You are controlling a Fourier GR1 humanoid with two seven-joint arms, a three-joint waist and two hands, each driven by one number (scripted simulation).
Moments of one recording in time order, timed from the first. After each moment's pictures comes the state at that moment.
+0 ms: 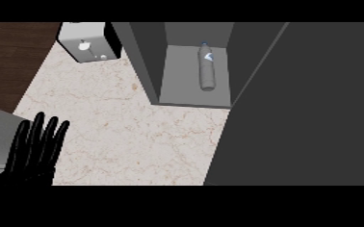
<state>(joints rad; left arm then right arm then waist) 0.32 0.58 -0.34 -1.98 0.72 0.18 -0.52 0.13 -0.18 0.74 -2.45 0.10 0.48 0.45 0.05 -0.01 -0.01</state>
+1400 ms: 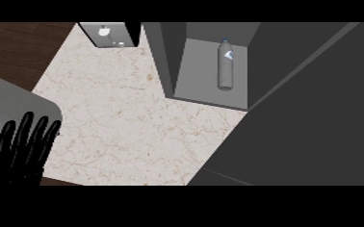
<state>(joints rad) 0.33 0.64 -0.29 -1.99 0.77 0.04 -0.53 0.13 -0.14 0.72 -2.32 -0.33 0.54 0.52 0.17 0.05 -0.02</state>
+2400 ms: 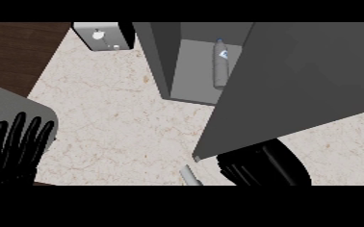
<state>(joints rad) 0.35 0.65 -0.25 -1.97 0.79 0.01 -0.53 -0.03 -0.04 0.39 -2.06 -0.39 0.11 0.41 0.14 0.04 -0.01</state>
